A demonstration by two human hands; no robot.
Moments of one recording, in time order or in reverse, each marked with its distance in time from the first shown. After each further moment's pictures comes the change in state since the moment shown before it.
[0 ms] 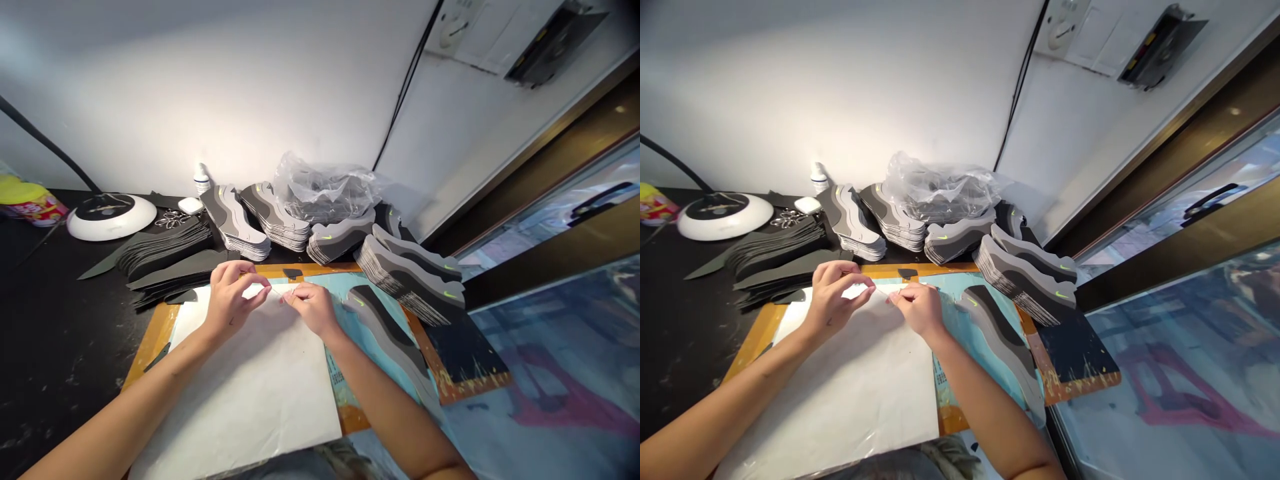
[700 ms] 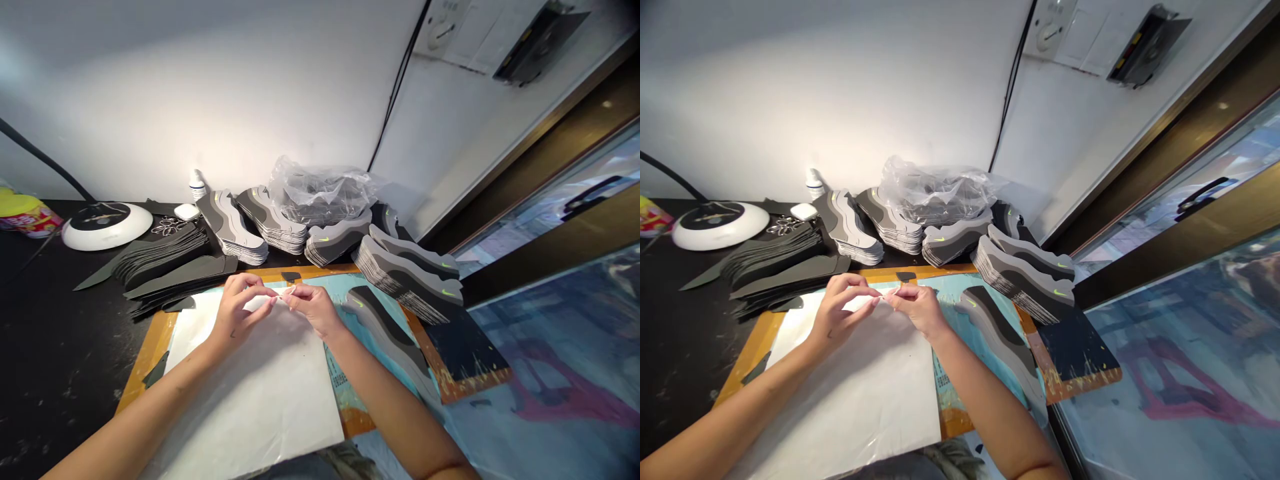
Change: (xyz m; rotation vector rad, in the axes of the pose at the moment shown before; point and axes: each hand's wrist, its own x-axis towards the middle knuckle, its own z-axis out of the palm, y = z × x) left_hand -0.003 0.015 0.000 -0.334 -0.079 -0.126; right_hand 0.003 -0.003 -0.001 0.540 -0.059 0.166
